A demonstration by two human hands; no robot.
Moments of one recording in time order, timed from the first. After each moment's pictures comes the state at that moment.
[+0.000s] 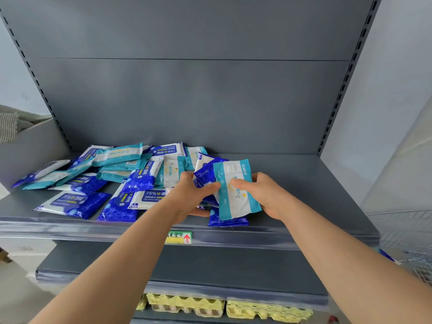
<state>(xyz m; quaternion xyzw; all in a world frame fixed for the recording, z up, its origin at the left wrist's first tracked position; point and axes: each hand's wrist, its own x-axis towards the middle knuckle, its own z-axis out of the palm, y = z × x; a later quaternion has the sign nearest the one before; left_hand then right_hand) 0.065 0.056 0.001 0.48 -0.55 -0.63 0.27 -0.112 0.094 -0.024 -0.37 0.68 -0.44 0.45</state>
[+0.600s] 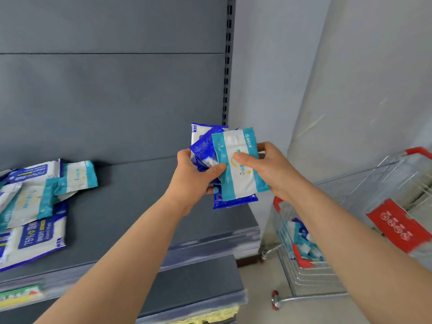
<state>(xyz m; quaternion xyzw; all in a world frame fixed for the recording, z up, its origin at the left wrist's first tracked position) -0.173 0.124 0.012 0.33 -0.62 -0.63 0.33 -0.317 0.211 0.025 -0.34 0.71 -0.55 0.27</state>
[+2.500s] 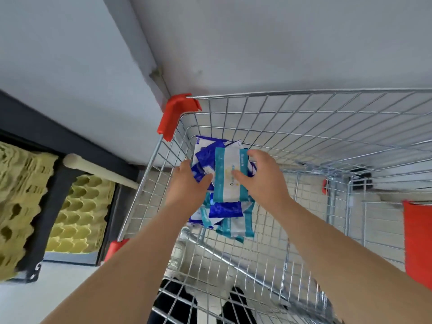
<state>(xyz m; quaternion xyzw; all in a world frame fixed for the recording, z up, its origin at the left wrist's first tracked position) -0.721 0.185 -0.524 0.66 -0.62 -0.42 0.02 -0.888 0.238 -0.530 -0.48 0.81 -0.21 0.28</state>
